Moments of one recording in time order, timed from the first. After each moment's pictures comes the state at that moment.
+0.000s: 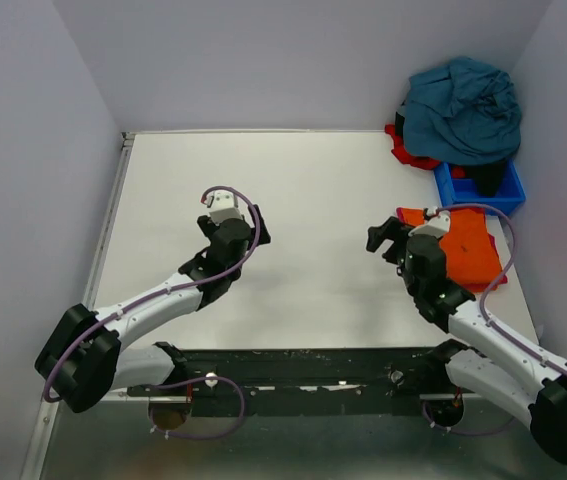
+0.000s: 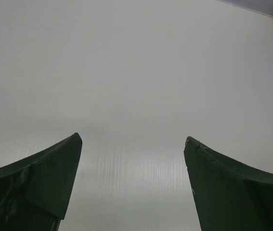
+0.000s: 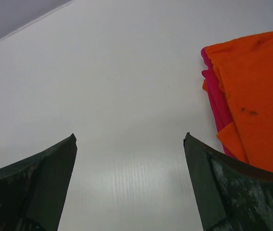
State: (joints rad) left arm -0.69 1.20 0.62 0.22 -0.62 -0.52; right arm 0.51 0.90 0.43 0.15 0.46 0.55
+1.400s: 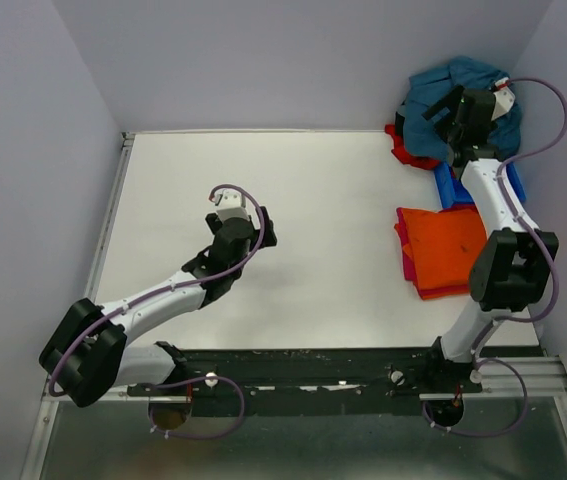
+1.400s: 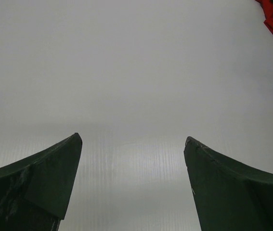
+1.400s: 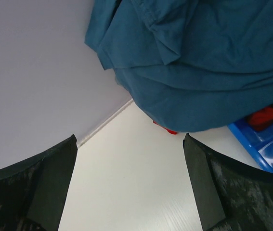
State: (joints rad) left arm -0.69 1.24 0.62 0.26 -0.51 -0.51; right arm -0.03 1.73 1.54 -0.12 0.24 0.64
